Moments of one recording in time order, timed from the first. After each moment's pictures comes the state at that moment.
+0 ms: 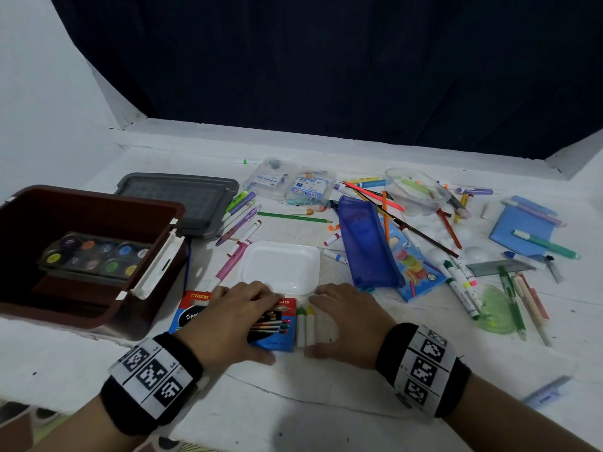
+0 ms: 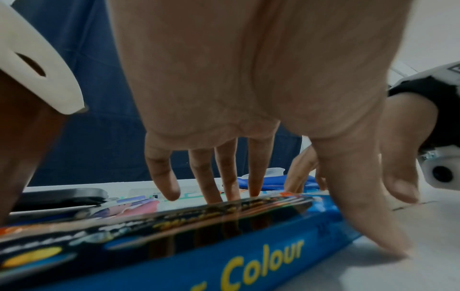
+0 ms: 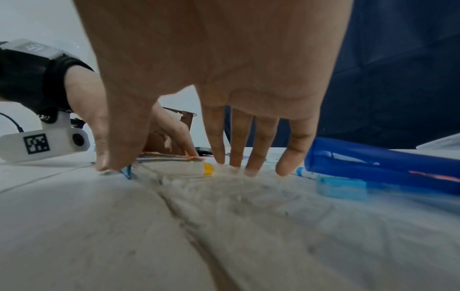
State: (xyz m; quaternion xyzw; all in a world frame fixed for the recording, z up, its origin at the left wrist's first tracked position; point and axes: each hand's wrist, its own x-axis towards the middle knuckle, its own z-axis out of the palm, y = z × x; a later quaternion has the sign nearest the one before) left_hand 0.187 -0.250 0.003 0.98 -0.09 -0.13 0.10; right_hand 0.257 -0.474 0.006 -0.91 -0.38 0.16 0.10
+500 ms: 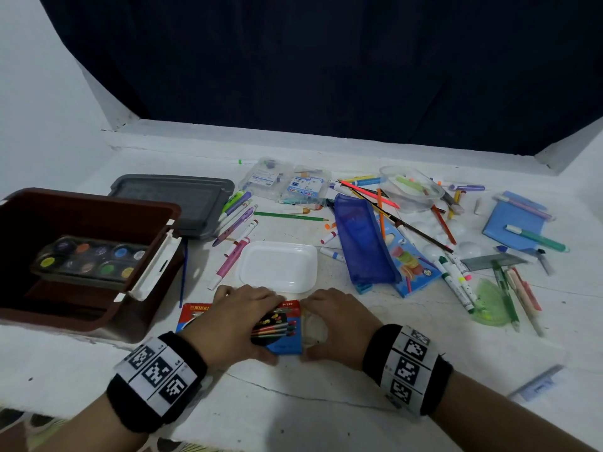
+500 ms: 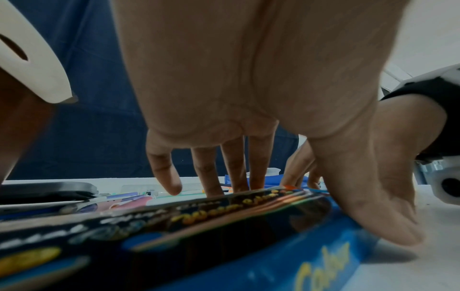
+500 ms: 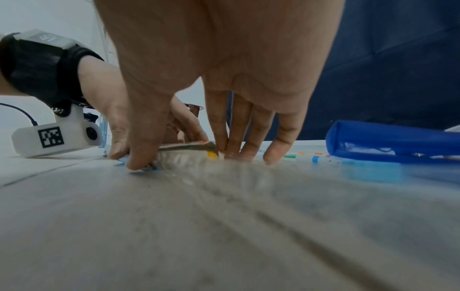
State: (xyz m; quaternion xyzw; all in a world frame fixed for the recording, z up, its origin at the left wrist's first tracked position) left_hand 0.192 -0.252 -0.001 0.98 -0.11 -0.14 0.10; right_hand 0.252 -0.461 0.000 -0.90 -0.37 0.20 0.15
